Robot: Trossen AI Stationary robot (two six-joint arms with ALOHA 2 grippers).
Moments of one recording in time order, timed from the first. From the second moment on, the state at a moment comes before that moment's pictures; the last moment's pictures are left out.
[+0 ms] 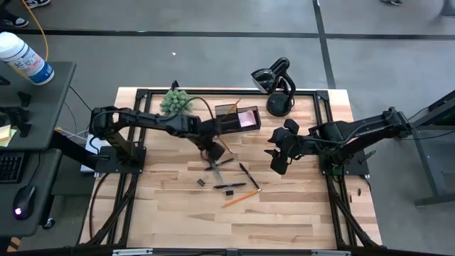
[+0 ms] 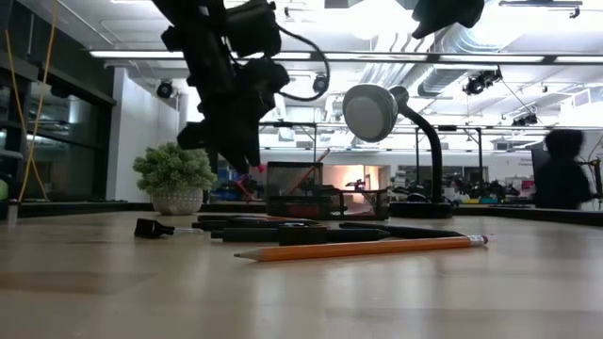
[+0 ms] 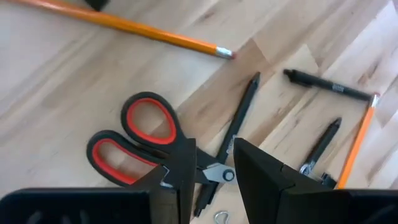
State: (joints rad) left arm 0.25 1.66 1.08 -0.57 0.11 -0.75; right arm 0.26 1.23 1.21 -0.85 0.41 0.50
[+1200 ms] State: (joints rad) left arm 0.20 1.76 1.08 -0.64 -0.12 -1.52; right arm 0.26 1.23 1.21 -0.85 0.41 0.49
